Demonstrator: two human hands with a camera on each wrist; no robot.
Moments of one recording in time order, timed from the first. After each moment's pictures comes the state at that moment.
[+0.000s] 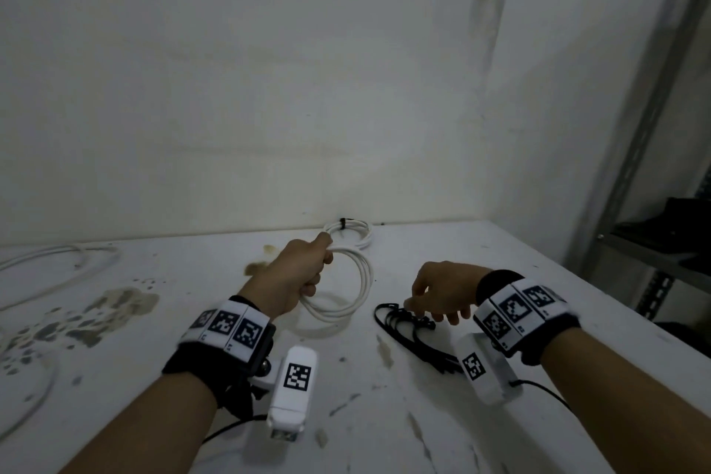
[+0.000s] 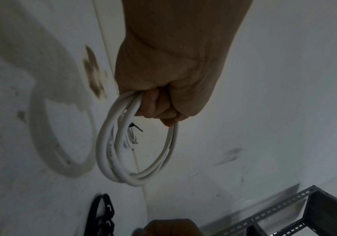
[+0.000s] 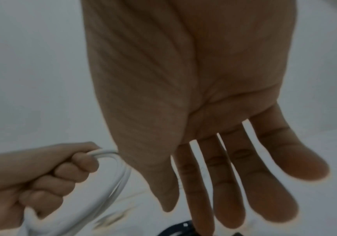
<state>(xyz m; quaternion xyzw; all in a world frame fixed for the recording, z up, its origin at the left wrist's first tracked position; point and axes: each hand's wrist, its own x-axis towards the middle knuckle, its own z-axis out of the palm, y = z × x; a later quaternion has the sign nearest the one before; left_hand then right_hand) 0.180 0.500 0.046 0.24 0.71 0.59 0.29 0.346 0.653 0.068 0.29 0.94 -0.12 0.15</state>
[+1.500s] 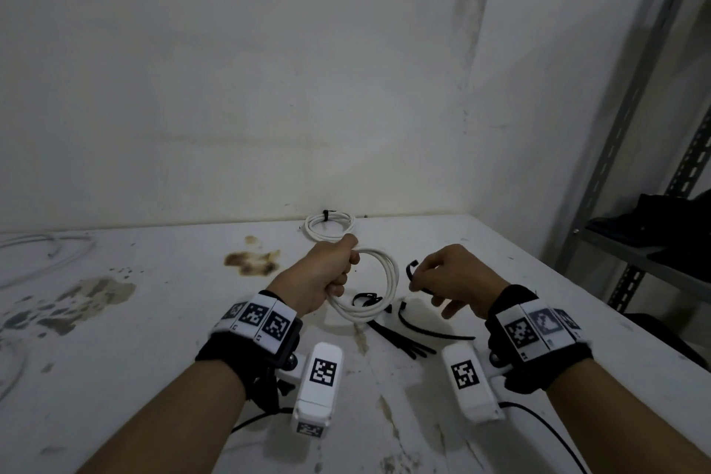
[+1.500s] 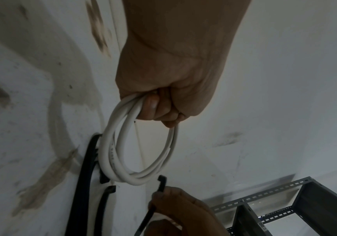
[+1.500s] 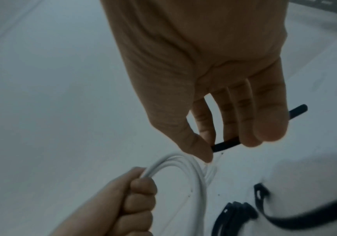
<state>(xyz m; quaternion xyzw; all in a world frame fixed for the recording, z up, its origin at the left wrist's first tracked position) 0.229 0.537 0.041 0.26 0.68 0.58 0.36 0.389 0.655 0.059 0.39 0.83 -0.38 -0.12</state>
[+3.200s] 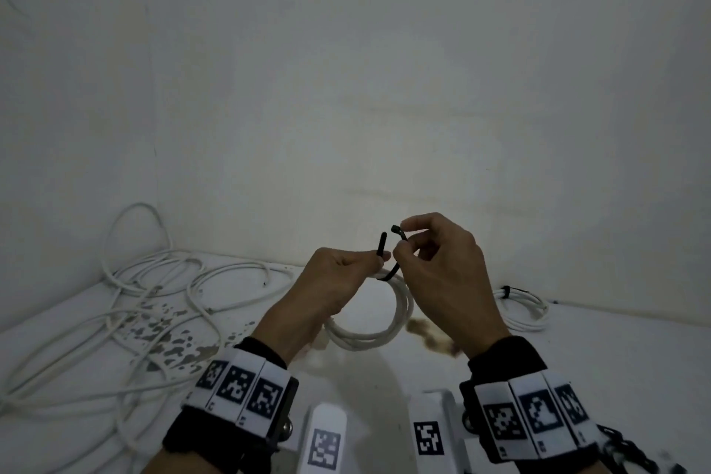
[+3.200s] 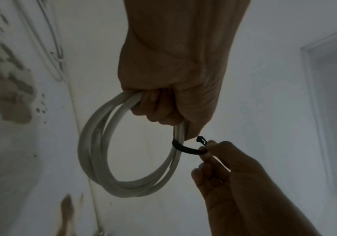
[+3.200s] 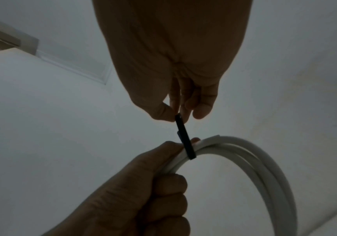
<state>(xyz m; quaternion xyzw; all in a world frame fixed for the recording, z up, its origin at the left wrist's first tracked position) 0.096 0.340 0.083 0.24 0.72 0.64 0.06 0.173 0.462 0.102 0.05 0.81 -0.41 -0.41</state>
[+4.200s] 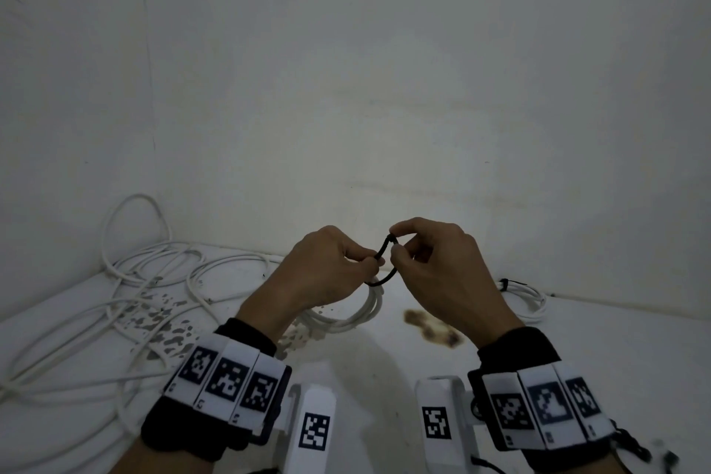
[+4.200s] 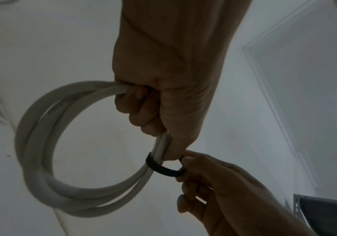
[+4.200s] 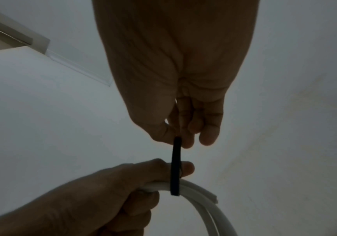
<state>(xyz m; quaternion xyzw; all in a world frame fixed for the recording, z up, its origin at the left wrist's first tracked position) 0.086 0.326 0.091 0.34 0.83 0.43 -0.04 0.177 0.469 0.103 0.03 0.89 -0.30 -0.35</state>
